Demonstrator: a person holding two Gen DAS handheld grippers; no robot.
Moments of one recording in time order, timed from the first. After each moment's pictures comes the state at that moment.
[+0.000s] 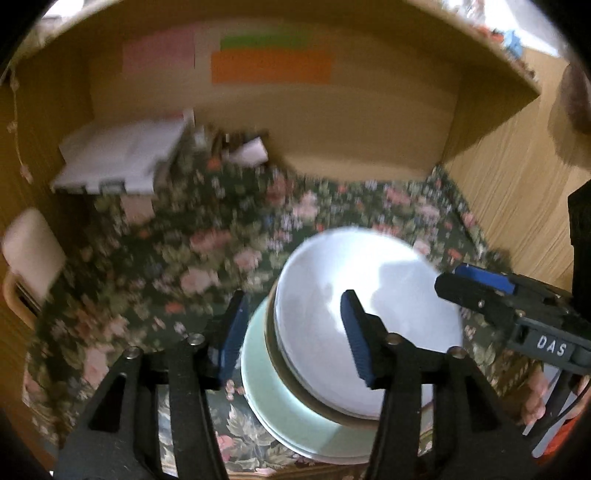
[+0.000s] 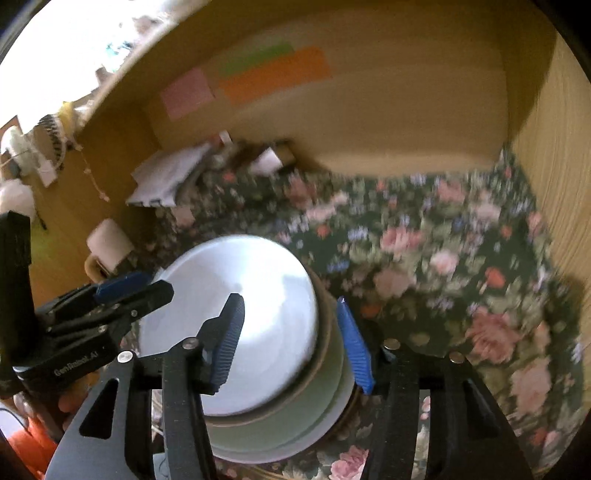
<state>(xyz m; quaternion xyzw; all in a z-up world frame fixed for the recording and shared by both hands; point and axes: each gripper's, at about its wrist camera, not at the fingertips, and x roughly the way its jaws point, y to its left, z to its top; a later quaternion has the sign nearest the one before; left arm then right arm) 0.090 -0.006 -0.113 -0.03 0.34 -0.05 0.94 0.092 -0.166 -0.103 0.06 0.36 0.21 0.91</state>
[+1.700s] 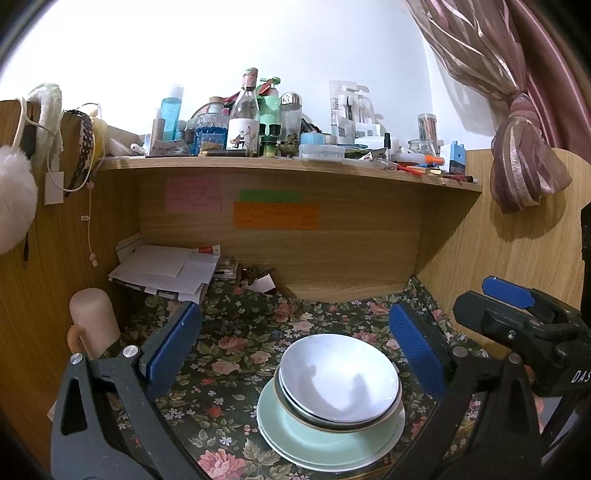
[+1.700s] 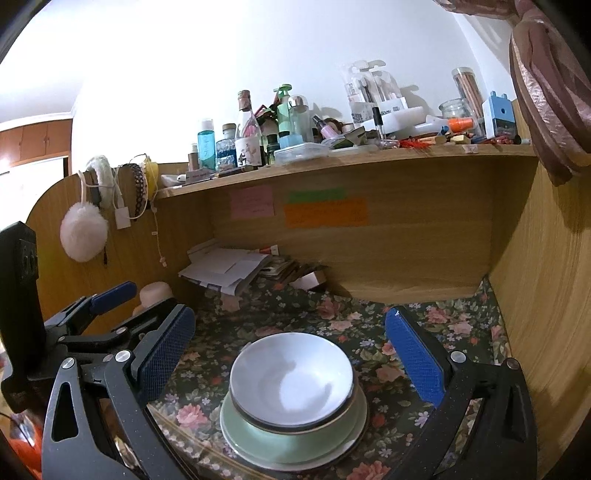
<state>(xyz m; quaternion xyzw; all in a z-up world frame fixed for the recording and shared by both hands) -0.026 -0.008 -0.046 -0.03 0.10 -0.03 0.99 -0.015 -0.147 -0.026 0.02 0.14 0.22 0.97</state>
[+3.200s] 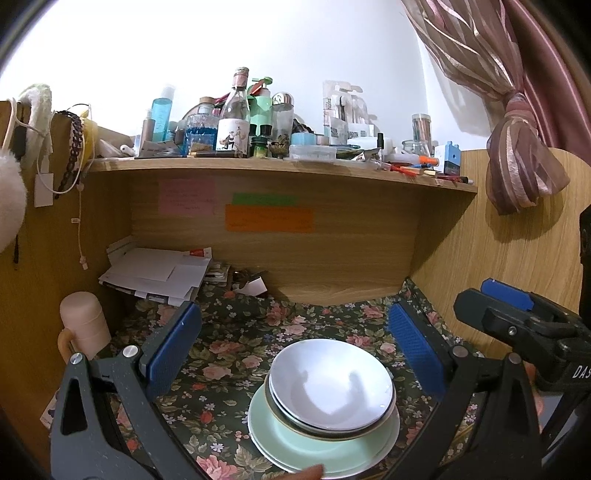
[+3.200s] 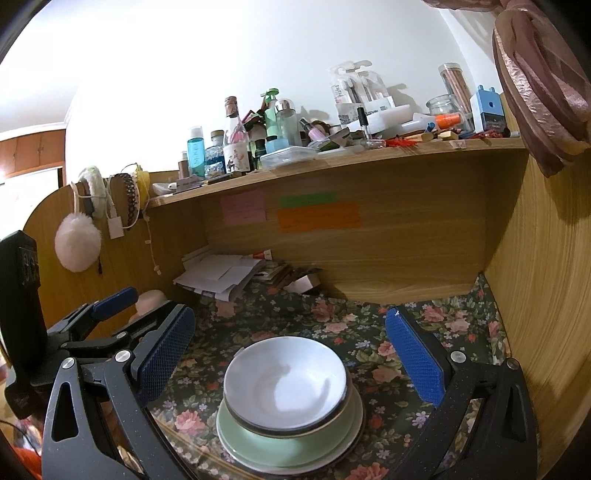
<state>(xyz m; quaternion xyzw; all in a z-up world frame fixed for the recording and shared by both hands) -0.017 -0.019 -0.044 -0.03 0.10 -0.04 0.99 -0.013 -0.151 -0.025 0.04 0.14 0.20 0.97</state>
